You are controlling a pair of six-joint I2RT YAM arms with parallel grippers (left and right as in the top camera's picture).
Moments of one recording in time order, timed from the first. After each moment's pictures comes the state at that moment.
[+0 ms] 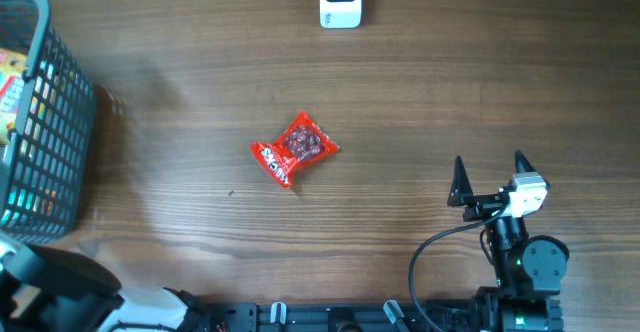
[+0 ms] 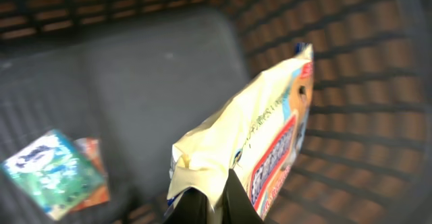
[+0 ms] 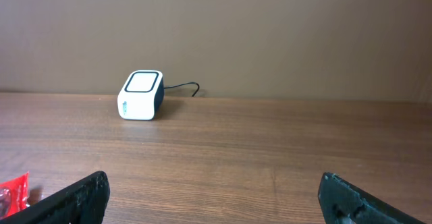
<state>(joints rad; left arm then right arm) 0.91 1.69 1.71 -0.94 0.28 -0.42 -0.06 0.01 0.01 0.00 -0.15 0.01</state>
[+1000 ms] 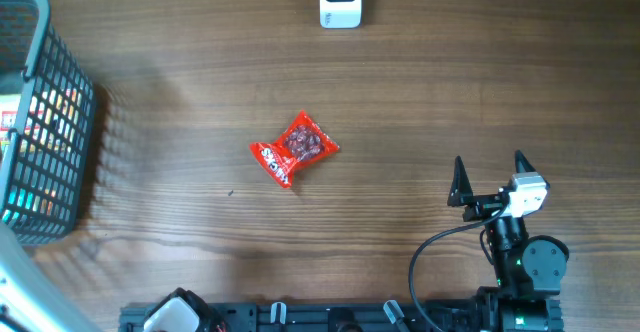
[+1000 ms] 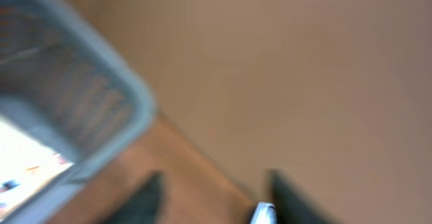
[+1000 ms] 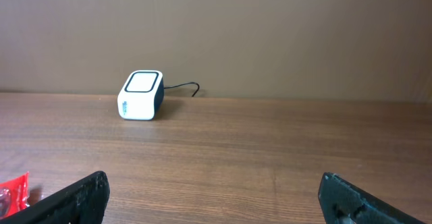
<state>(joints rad) 0.72 1.26 1.72 -0.79 0.50 -0.55 -0.06 0.01 0.01 0.00 -0.15 0.01</state>
